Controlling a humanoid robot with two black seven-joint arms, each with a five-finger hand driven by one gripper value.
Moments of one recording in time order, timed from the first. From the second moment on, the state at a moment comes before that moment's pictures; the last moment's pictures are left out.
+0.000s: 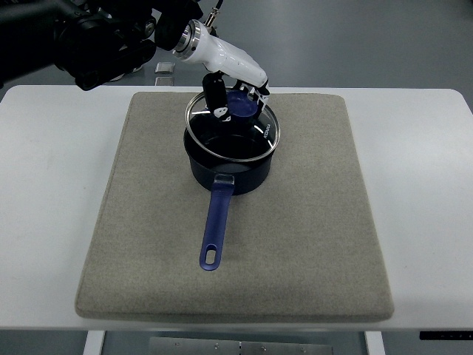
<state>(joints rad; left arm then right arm) -1.71 0.19 0.38 -0.69 1.28 -0.37 -0.61 0.04 0.00 -0.06 0.20 -0.02 -0.01 0.07</state>
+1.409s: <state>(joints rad) -1.59 0.59 0.39 -0.74 1.24 -0.37 -0.61 0.04 0.00 -0.06 0.20 -0.02 -0.01 0.07</state>
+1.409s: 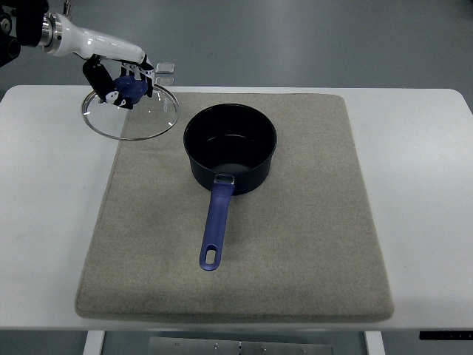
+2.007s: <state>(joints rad) -1.47 0.69 0.40 -0.90 1.30 -0.27 -0.61 0.04 0.00 -0.06 0.20 -0.02 -0.01 0.07</state>
